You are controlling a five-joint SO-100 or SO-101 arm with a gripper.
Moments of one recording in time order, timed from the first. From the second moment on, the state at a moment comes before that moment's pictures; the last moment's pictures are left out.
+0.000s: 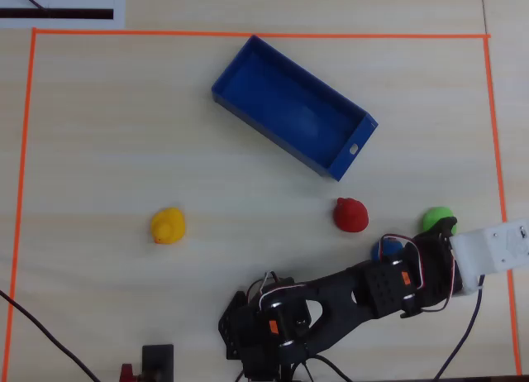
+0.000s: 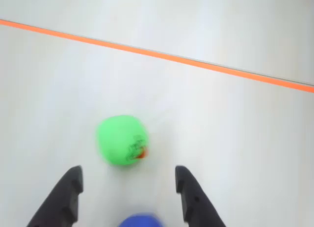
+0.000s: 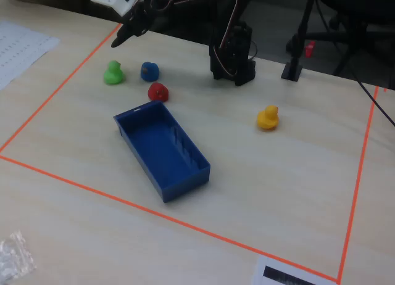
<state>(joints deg) 78.6 119.6 132.9 21.2 -85.6</state>
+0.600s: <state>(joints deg) 82.9 124.5 155.6 5.0 -91.7</state>
